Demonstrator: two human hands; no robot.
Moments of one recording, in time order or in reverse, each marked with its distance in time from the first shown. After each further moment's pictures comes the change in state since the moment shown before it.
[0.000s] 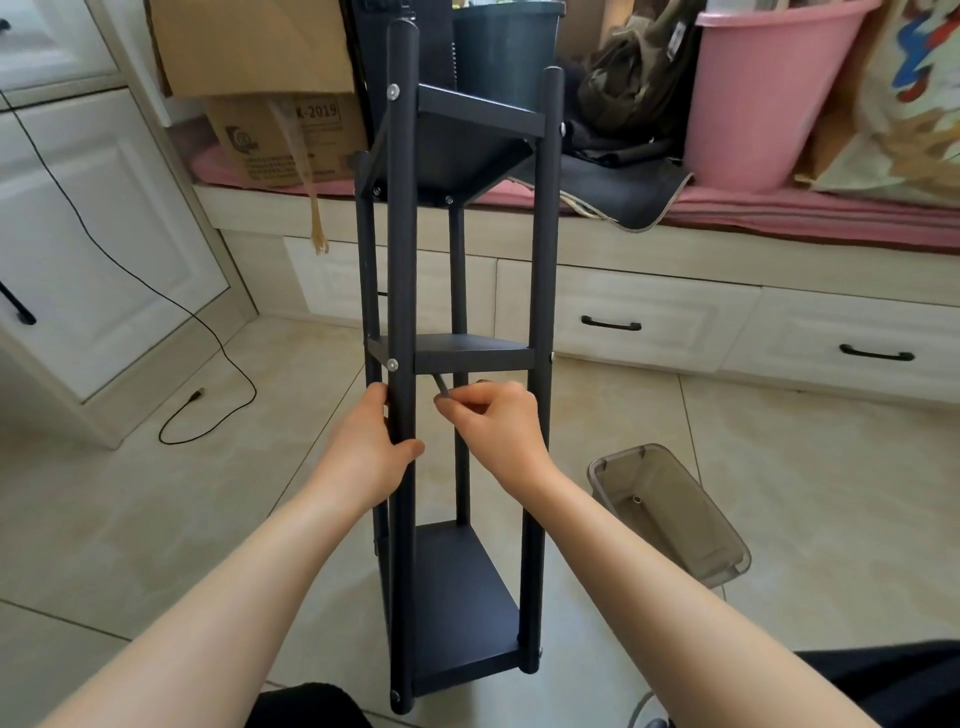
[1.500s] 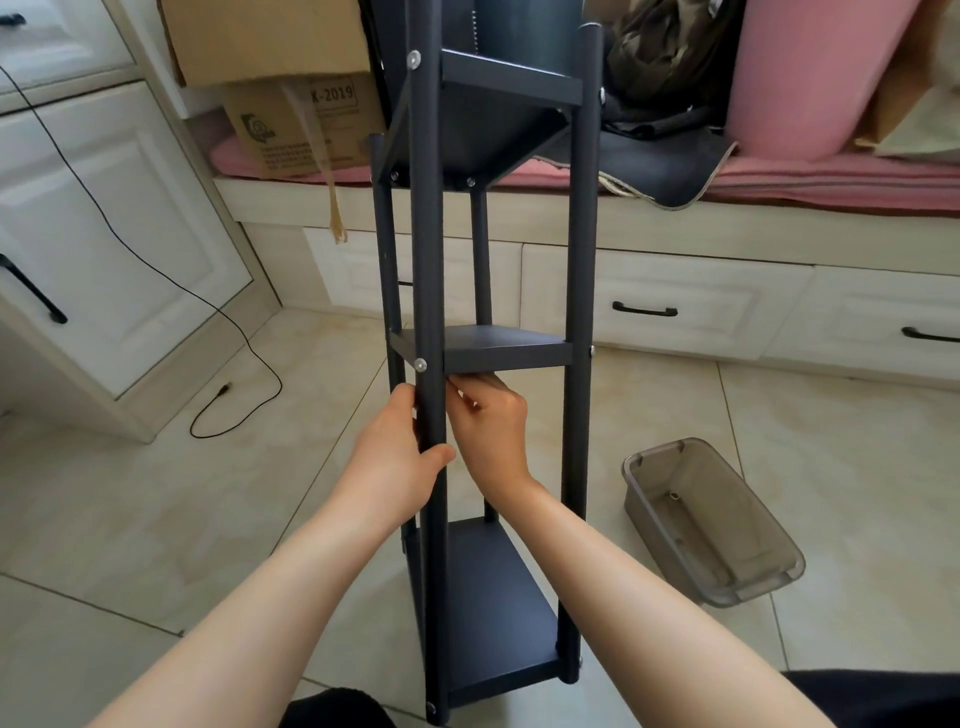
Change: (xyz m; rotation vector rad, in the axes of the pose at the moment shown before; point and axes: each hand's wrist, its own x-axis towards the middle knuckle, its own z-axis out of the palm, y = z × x) left_hand 0.011 -0.014 0.005 -0.058 -0.010 0.047; right_hand 0.020 0.025 0.059 0.035 0.284 -0.324
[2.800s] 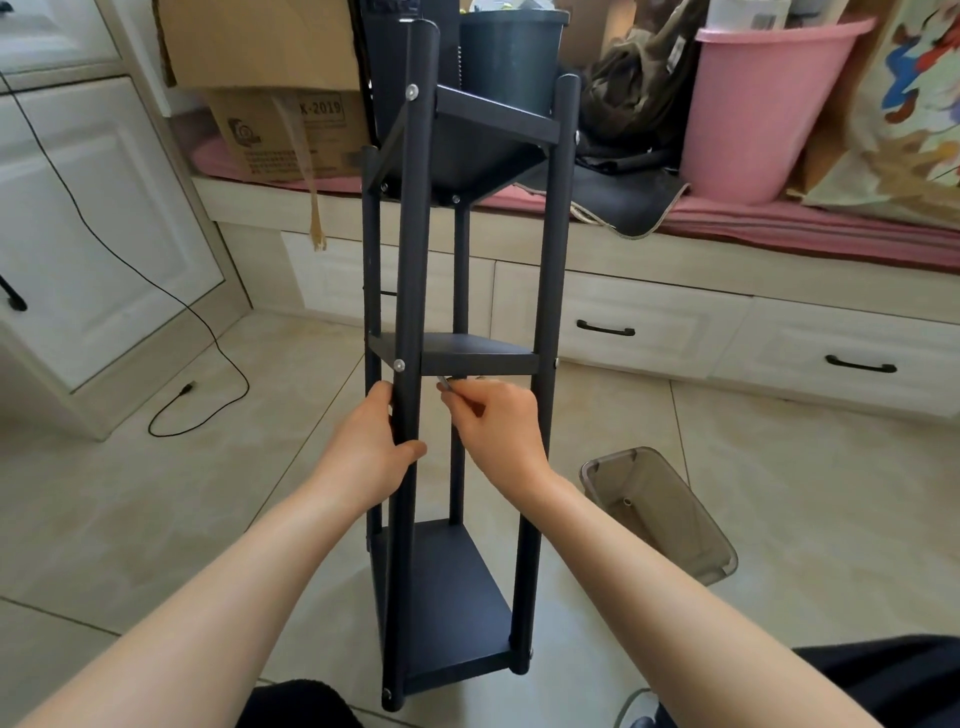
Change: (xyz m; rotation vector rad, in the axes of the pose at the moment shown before) left_hand -0.005 0.002 -0.001 0.069 -0.006 0.011; right_hand 0.000 -0.035 -0.061 -0.228 -0.235 0.049
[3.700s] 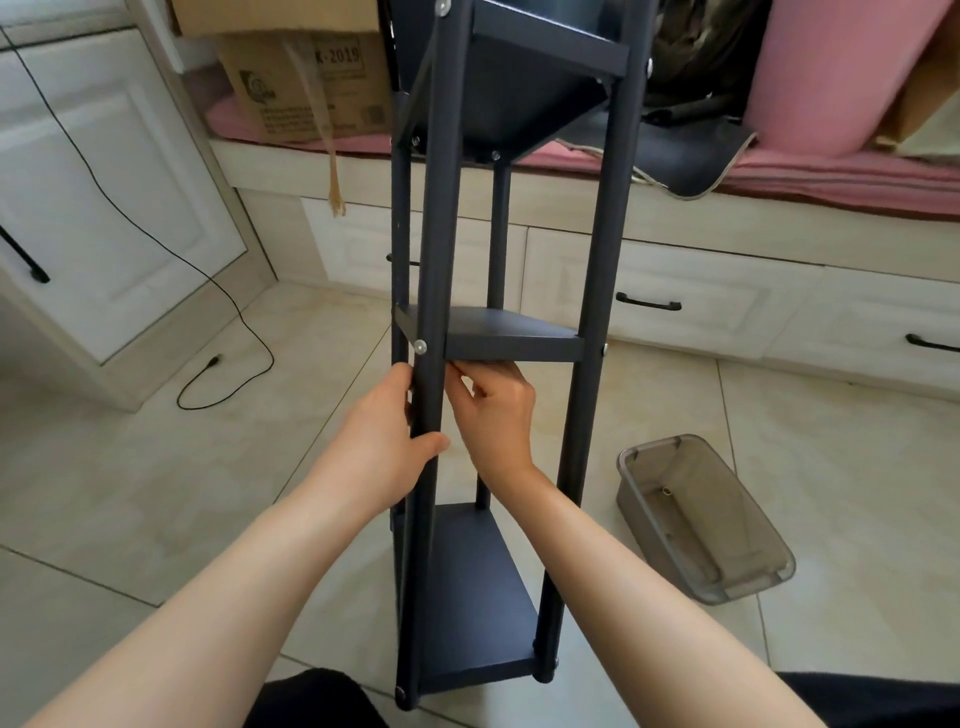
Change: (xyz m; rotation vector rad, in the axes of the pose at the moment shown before) left_hand 0.007 -0.008 -0.003 -0.043 -0.029 0.004; right_hand 0.016 0.028 0.065 0.113 0.340 -0.159
